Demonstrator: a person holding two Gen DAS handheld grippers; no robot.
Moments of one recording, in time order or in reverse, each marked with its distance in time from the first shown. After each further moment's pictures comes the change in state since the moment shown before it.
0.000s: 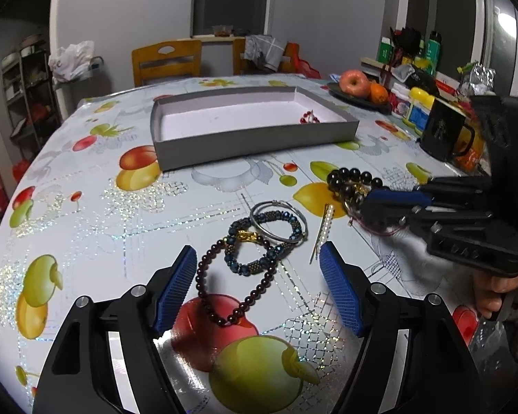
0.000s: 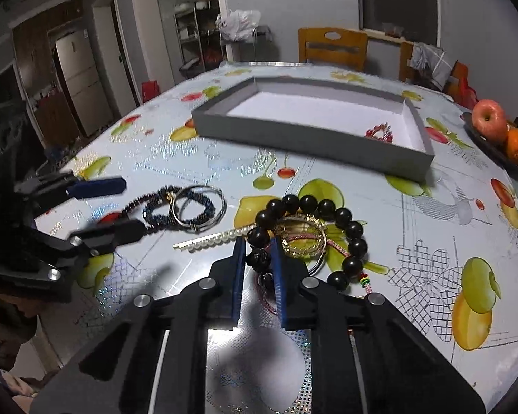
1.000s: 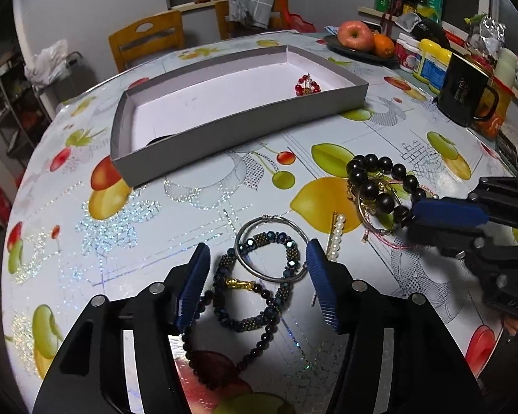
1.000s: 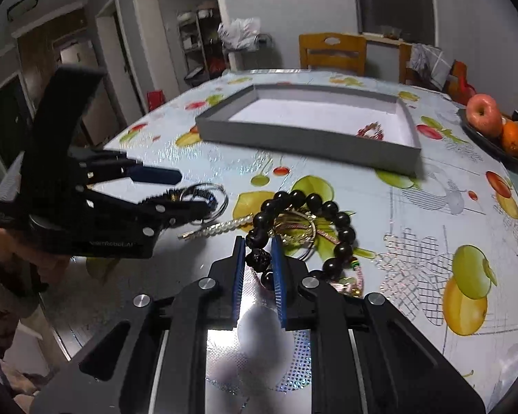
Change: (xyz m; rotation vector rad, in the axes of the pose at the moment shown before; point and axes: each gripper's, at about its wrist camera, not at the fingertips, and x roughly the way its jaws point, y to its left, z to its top) left arm 0.050 -0.018 0.040 0.109 0.192 0.049; right arm -0.013 -0.006 -0.008 -0.001 0.003 0.024
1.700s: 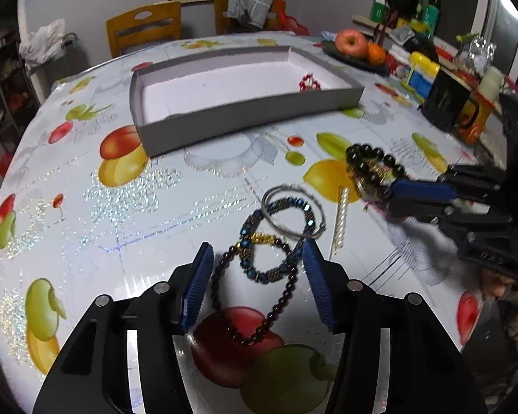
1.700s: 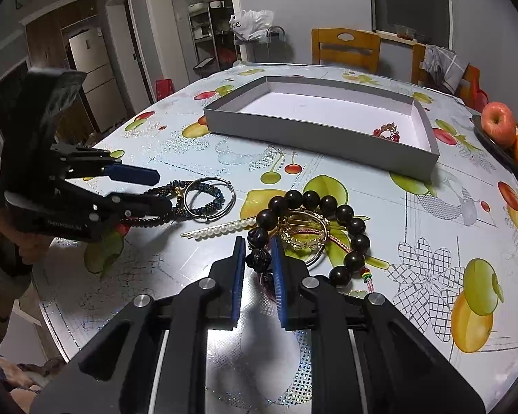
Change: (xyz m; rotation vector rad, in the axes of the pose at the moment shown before) left arm -0.020 0.034 -0.021 -0.053 -0.005 -0.120; right arm 0.010 0.002 0.005 -0.037 0.016 0.030
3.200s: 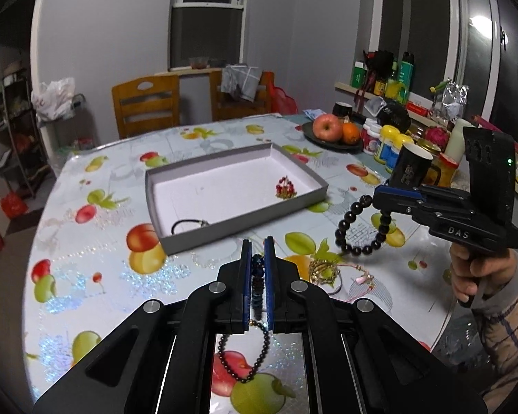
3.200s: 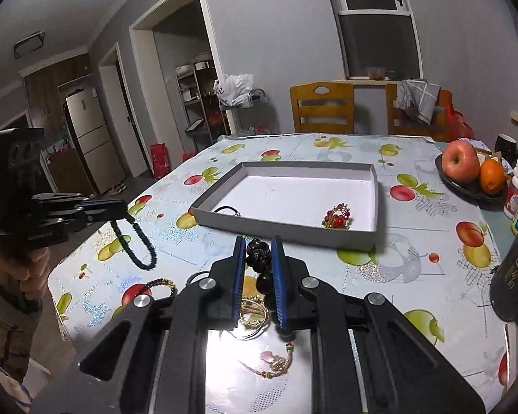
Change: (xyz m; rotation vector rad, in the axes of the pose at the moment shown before) left arm -0.095 -0.024 0.037 0.037 -0.281 0.002; right arm -0.079 -0.040 0.042 0.098 -0.251 -0.003
